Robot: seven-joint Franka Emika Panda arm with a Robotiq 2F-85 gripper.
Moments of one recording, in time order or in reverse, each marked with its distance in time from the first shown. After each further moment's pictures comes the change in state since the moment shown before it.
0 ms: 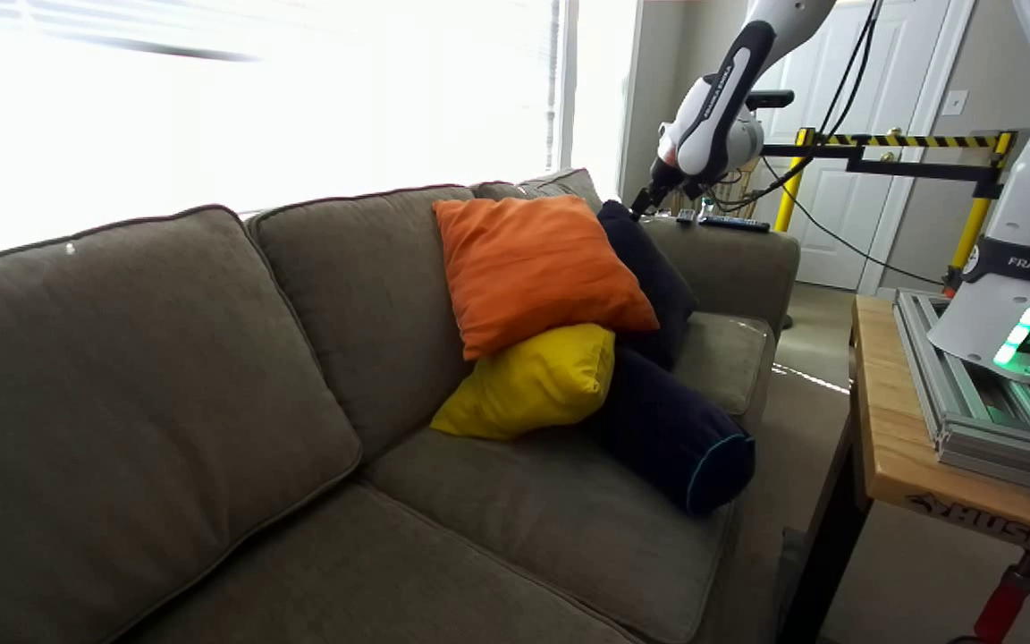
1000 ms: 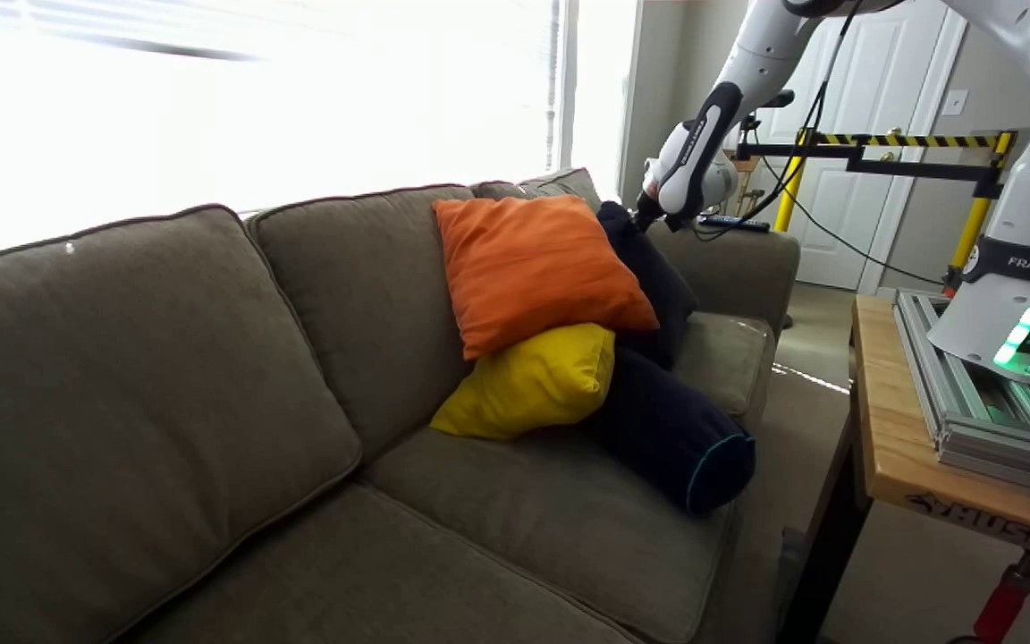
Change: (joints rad) arm -0.079 0.291 0.049 0.300 0.000 0.008 0.001
